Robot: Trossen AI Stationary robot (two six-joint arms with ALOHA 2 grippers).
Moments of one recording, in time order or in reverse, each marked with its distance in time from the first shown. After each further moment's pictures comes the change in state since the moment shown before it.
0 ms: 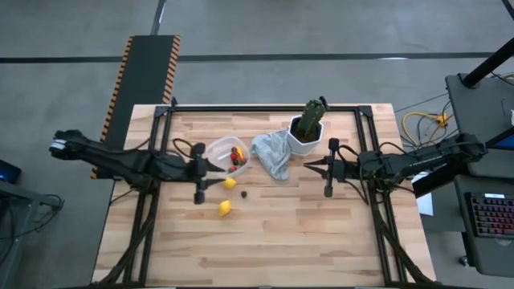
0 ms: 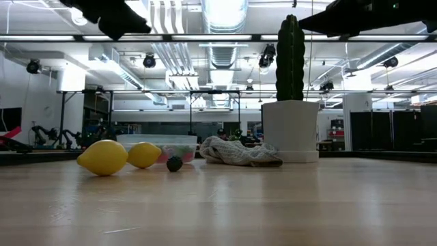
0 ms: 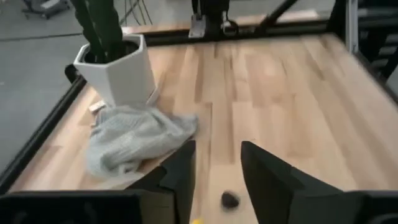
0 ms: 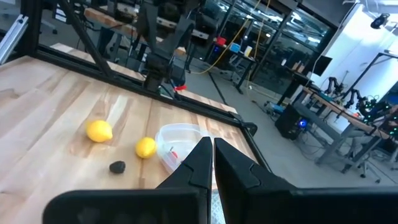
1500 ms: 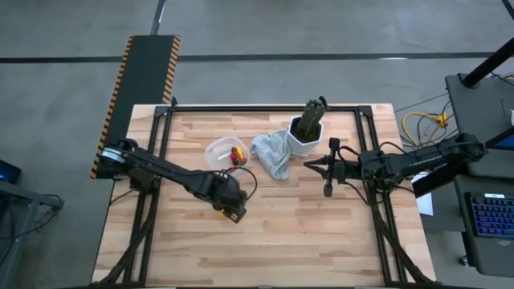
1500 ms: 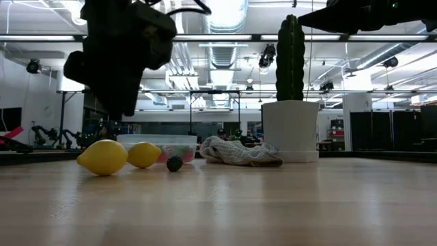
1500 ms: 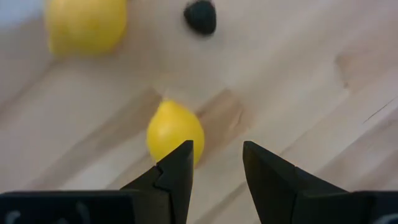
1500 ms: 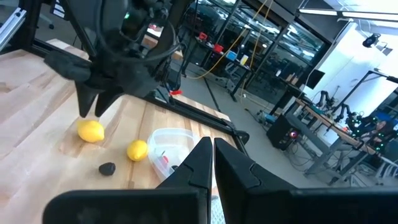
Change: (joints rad) left arm -0.045 0.771 0.497 -0.618 0.284 -1.135; right arm 0.000 0.000 0.000 0.026 -0.001 -0.085
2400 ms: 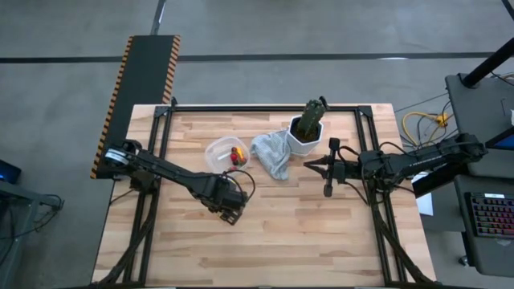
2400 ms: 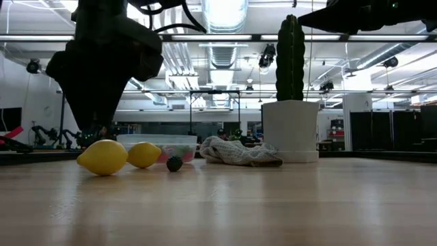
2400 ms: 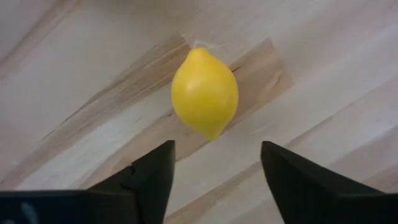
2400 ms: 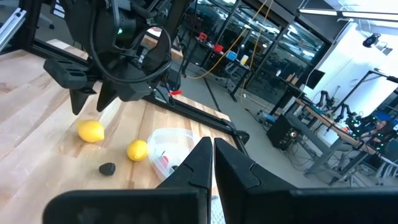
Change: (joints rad) left arm 0.000 0.047 0.011 -0.107 0.111 -0.037; right arm 0.000 0.000 0.000 -0.001 0.000 0.003
